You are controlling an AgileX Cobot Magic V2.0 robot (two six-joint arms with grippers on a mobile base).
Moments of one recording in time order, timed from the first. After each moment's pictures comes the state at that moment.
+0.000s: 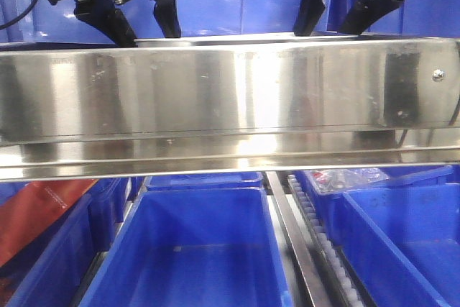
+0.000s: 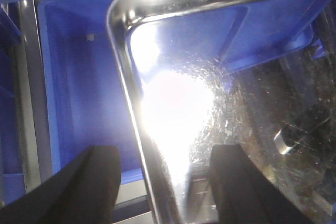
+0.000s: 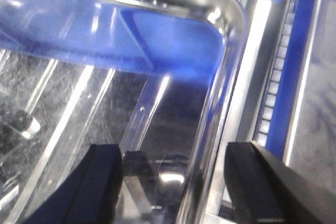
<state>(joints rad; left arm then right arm) -0.55 1.81 -1.55 0.05 0.80 -0.31 0.19 1.82 -1.57 0.28 0.87 -0.15</state>
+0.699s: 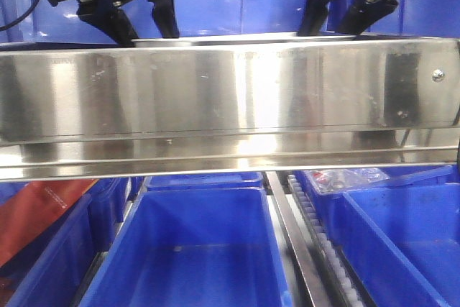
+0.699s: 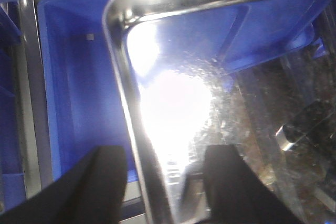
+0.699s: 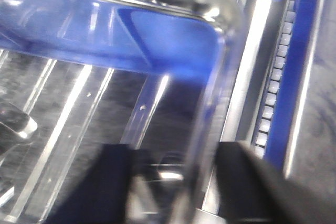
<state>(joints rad) -0.55 1.81 -1.55 0.05 0.80 -0.31 0.19 1.83 -1.57 0.28 0.87 -0.15</state>
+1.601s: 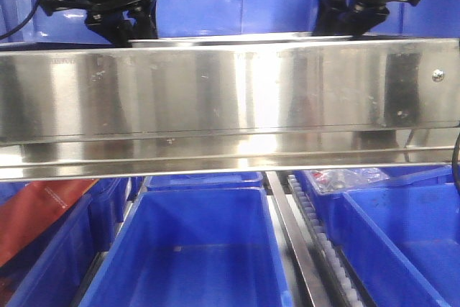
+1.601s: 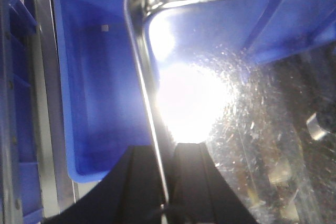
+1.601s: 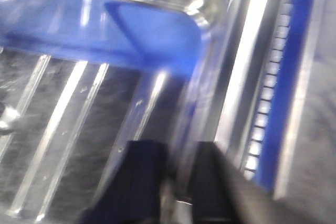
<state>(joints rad) -0.54 1.84 -1.55 0.08 0.82 -0.33 0.19 1.86 -1.58 0.27 0.86 -0.14</state>
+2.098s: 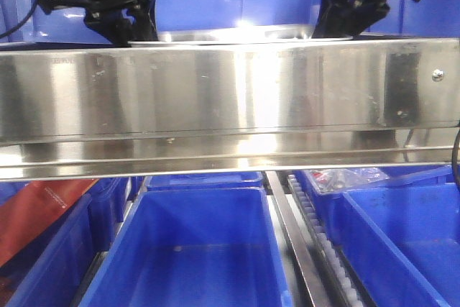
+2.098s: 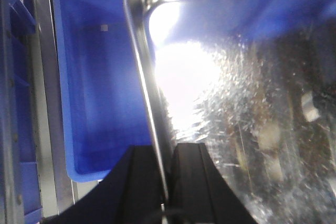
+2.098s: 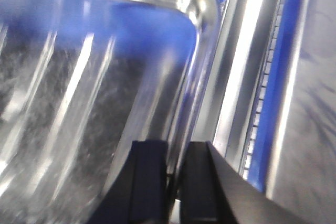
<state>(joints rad) -0.54 1.82 -1.55 0.08 0.82 -0.34 0.19 1.83 -1.58 0.26 0.88 -0.14</state>
